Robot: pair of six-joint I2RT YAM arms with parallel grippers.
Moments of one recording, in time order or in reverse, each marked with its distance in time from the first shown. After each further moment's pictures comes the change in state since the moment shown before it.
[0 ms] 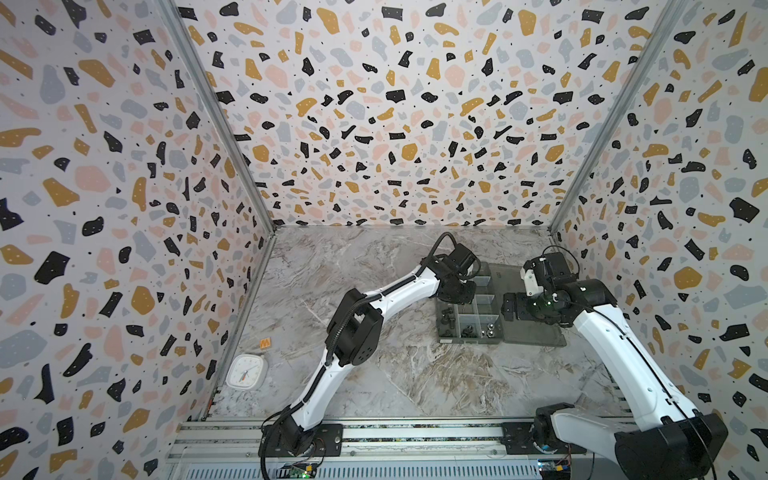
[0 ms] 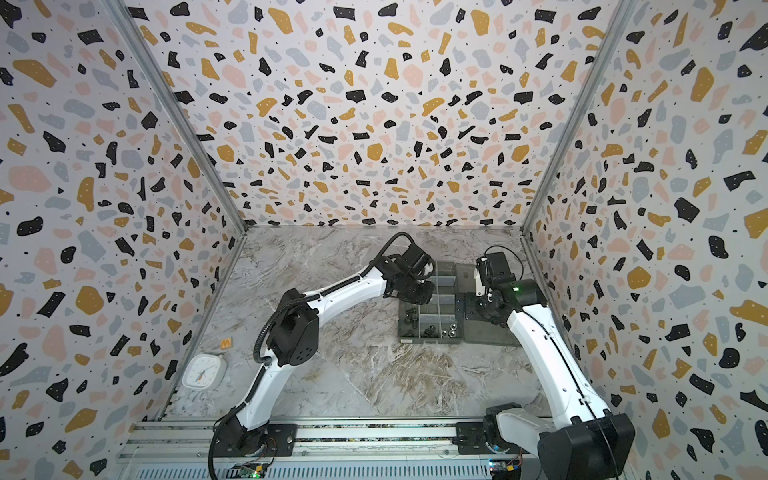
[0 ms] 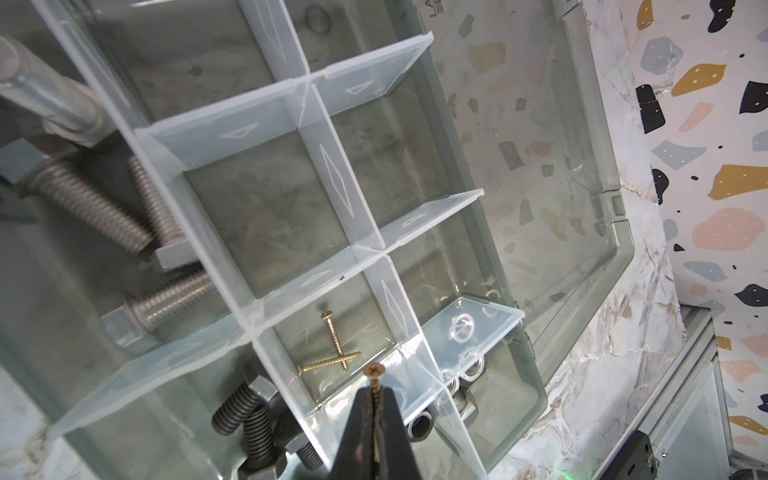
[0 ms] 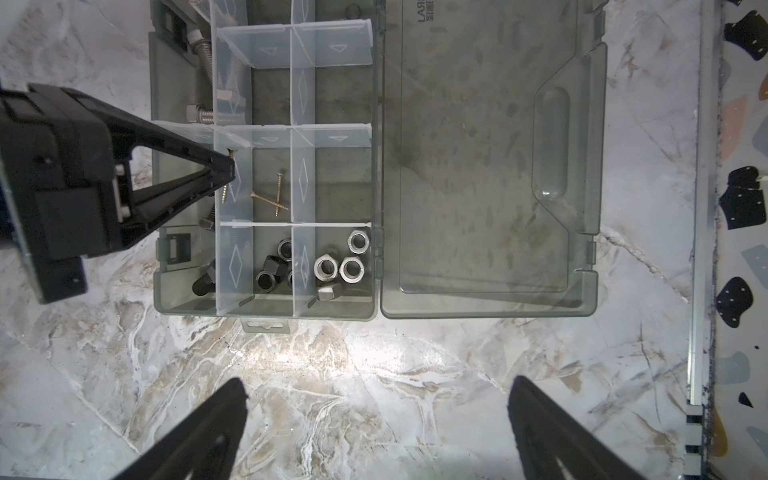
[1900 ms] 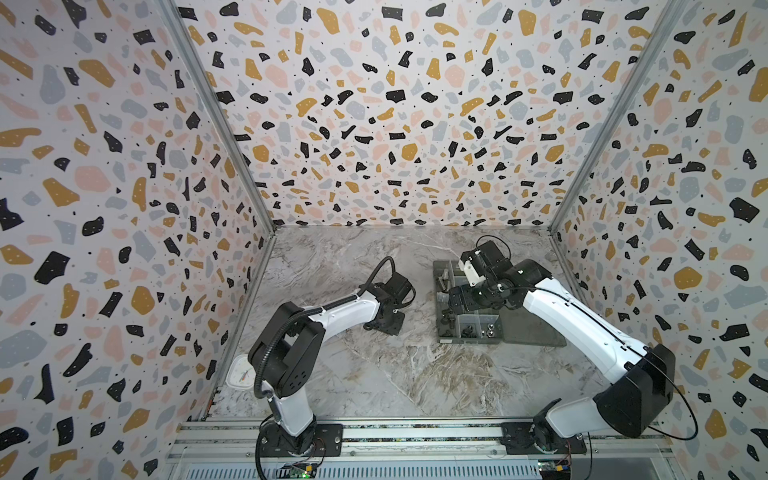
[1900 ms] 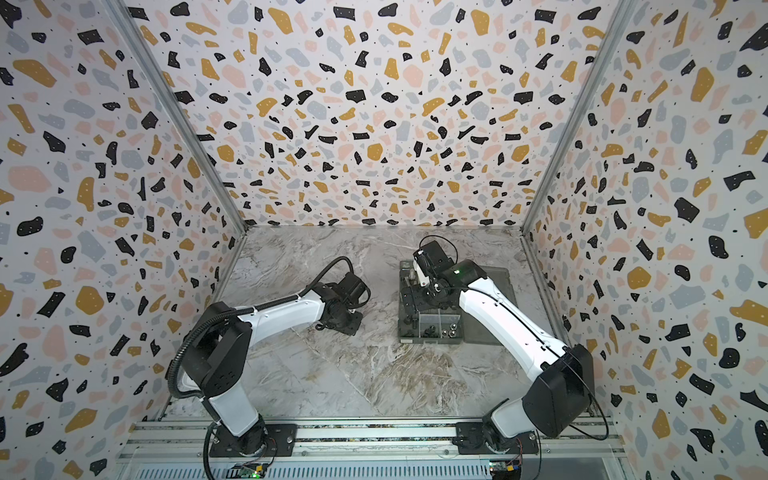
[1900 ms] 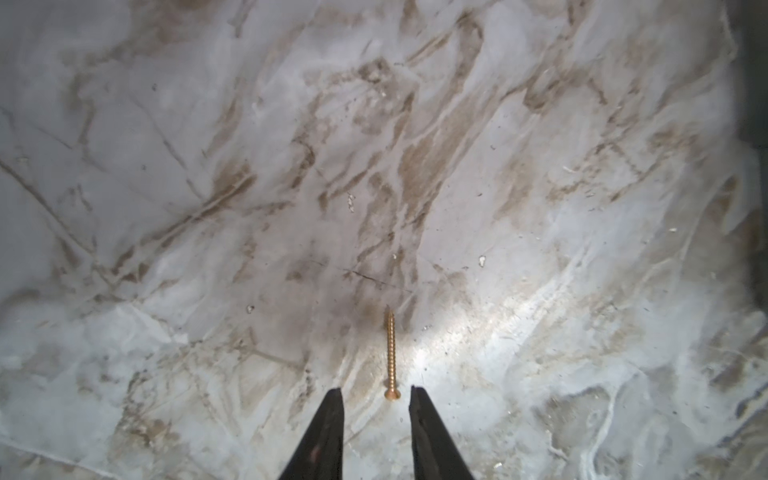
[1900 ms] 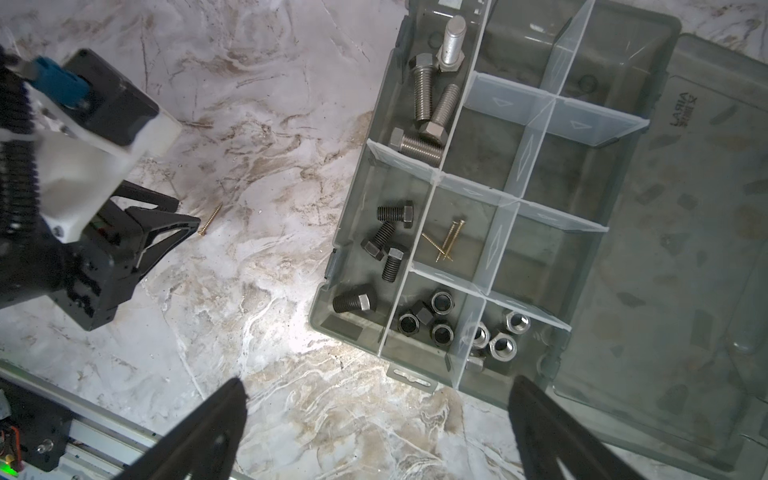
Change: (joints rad) left arm 0.196 -0.532 -0.910 0.056 -0.315 0.229; right arm 0.381 0.284 0.196 0.112 -0.025 0.080
